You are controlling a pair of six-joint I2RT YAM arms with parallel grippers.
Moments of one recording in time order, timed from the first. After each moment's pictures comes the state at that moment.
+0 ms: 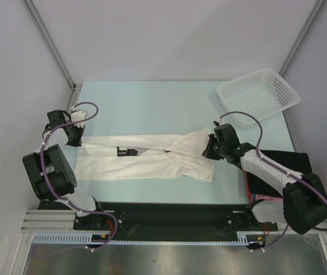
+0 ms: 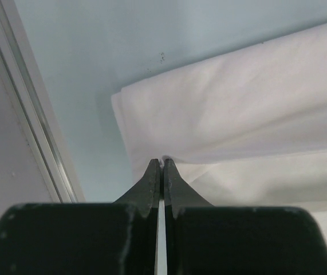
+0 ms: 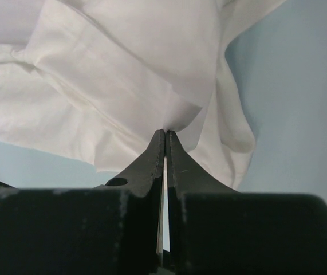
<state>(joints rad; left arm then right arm) 0.41 1.60 1.01 -0.42 0.23 0.61 0.48 1.27 0.74 -0.27 -0.03 0.57</state>
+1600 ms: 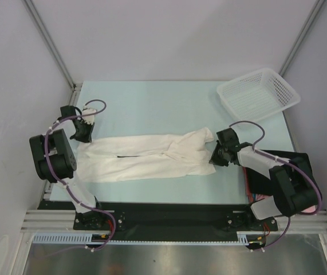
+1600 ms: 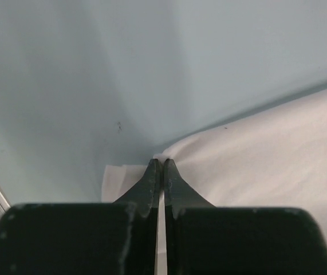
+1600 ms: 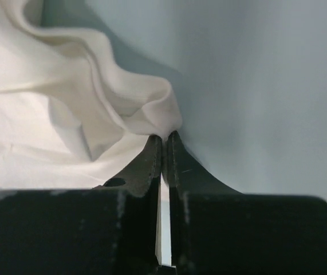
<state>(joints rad) 0.31 1.85 1.16 -0.42 0.24 0.56 0.39 1.41 0.65 -0.28 0.00 0.76</state>
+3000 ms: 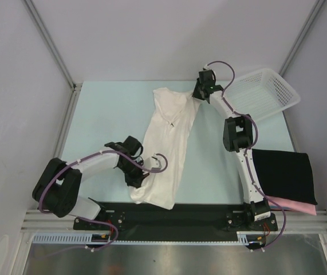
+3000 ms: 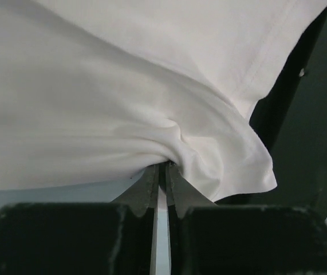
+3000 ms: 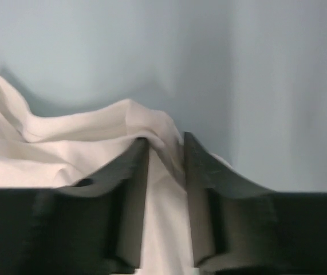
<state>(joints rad) -0.50 1.42 0.72 -0.76 0.50 0.73 0.27 2.71 2.48 -0.44 0.07 0.48</state>
